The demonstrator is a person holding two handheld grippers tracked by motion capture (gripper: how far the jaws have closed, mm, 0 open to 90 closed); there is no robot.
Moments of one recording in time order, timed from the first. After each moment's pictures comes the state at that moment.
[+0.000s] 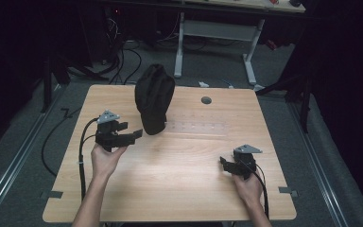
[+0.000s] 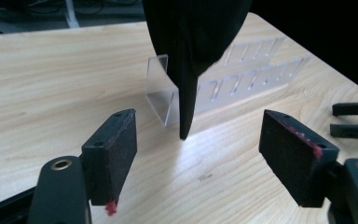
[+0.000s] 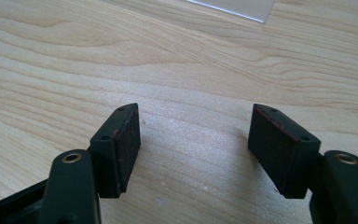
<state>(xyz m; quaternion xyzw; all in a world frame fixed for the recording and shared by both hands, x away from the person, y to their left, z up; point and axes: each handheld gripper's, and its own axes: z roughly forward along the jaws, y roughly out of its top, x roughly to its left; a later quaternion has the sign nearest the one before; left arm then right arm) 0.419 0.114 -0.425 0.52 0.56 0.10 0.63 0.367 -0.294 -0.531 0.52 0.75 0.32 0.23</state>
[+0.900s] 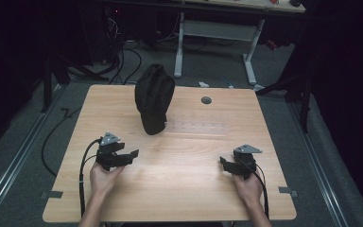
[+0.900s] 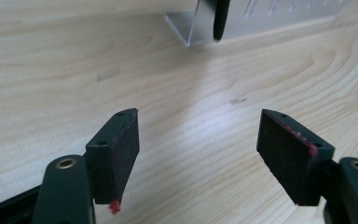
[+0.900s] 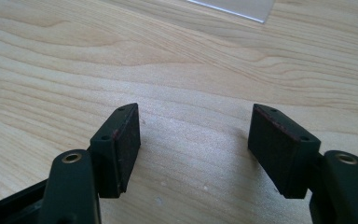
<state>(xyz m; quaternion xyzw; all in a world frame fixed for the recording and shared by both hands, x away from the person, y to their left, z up) 0.399 0.123 -0.503 0.55 0.59 0.12 0.58 0.367 -0.294 -0.531 0.52 0.76 0.32 0.23</state>
